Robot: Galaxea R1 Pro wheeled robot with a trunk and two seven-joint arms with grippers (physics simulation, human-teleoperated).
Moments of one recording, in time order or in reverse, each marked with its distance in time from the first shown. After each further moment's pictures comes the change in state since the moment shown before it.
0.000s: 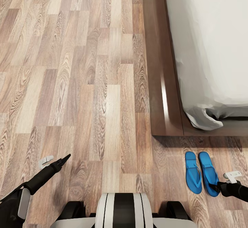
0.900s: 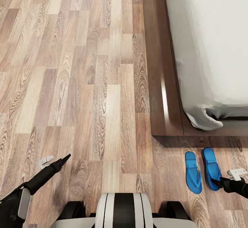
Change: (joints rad) left arm 0.000 0.000 0.000 0.001 0.000 0.000 0.002; right arm 0.002 0.000 -0.077 0.003 -0.004 -0.078 0.002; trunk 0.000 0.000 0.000
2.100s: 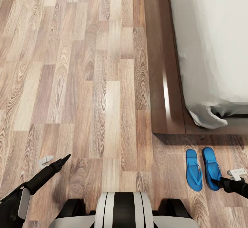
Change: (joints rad) left arm 0.000 0.000 0.000 0.000 0.000 0.000 0.002; right arm 0.000 0.000 0.000 0.000 0.000 0.000 0.000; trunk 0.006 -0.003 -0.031
